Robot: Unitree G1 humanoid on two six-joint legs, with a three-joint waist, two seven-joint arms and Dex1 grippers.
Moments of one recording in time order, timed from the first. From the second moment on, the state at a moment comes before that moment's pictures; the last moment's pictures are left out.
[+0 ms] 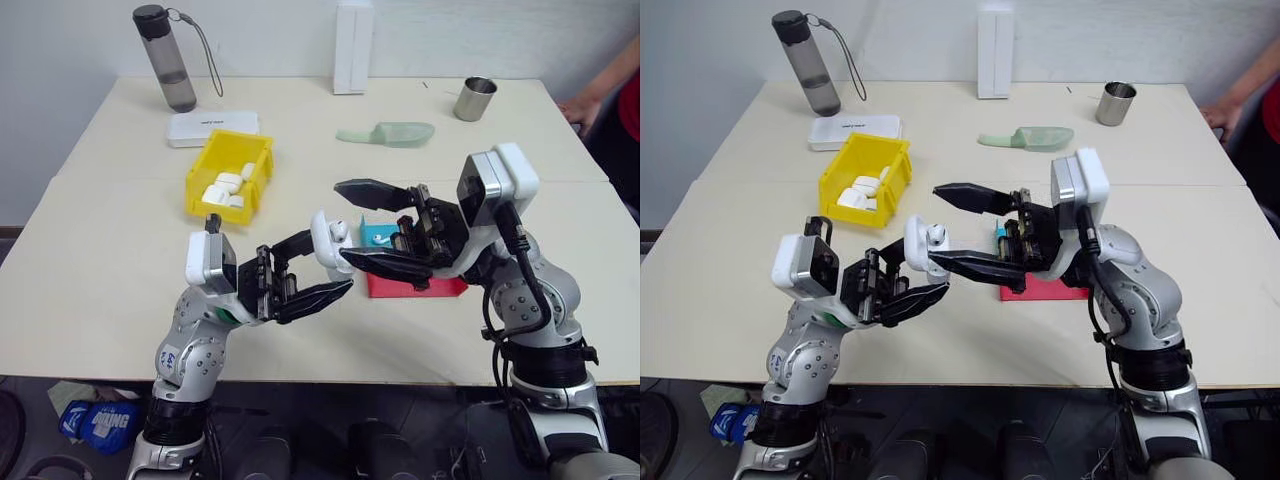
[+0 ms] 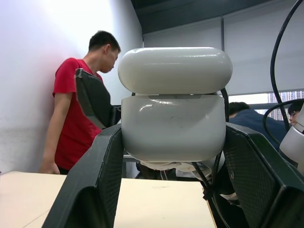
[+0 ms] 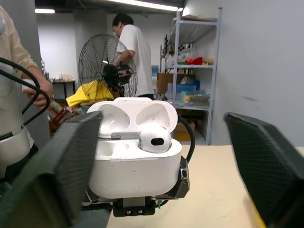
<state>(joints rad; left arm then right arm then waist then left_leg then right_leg) -0.29 0.19 -0.01 -0.30 -0.76 0.12 -1.04 -0.61 -0.46 -0.01 -0.30 0.91 0.47 1.08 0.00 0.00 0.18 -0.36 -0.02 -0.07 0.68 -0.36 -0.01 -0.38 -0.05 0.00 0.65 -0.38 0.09</state>
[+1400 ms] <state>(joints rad) -0.06 0.33 0.06 -0.37 -0.82 0.13 -1.11 -1.17 -0.70 0.37 0.76 -0.11 0.07 1.32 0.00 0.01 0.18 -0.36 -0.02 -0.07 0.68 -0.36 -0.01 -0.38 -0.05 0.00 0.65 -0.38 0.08</state>
